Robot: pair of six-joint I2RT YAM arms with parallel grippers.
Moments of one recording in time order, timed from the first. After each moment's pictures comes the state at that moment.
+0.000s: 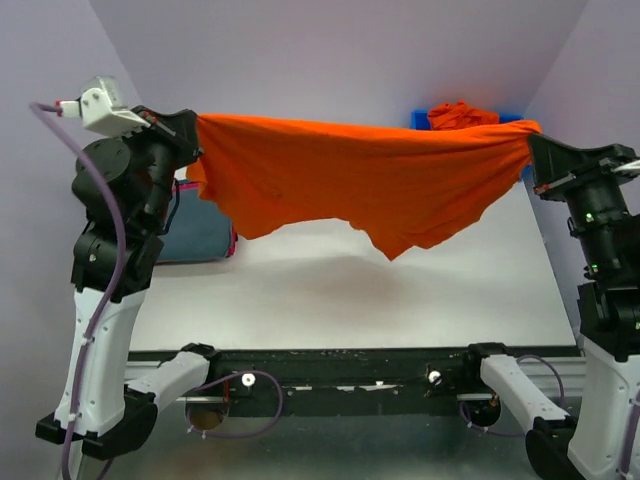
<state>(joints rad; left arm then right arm) -0.29 1.05 1.65 -0.50 -0.26 -0.51 0.03 0.85 1.57 -0.52 -0.09 0.50</state>
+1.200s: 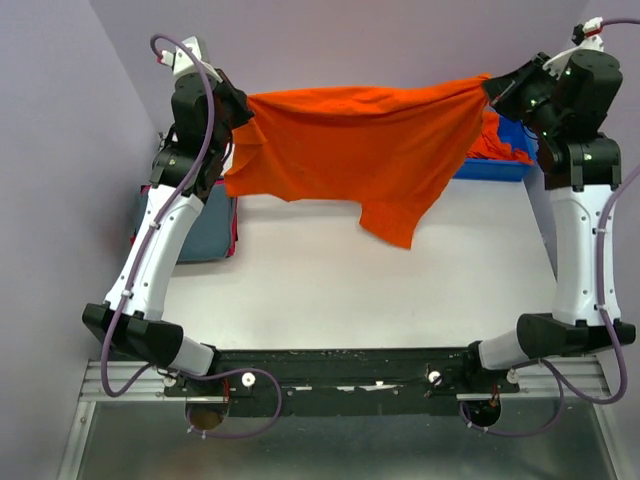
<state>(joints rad) -0.29 1.47 1.75 -0.37 -0.25 -0.51 0.03 1.47 1.99 -0.66 -0.09 0.53</state>
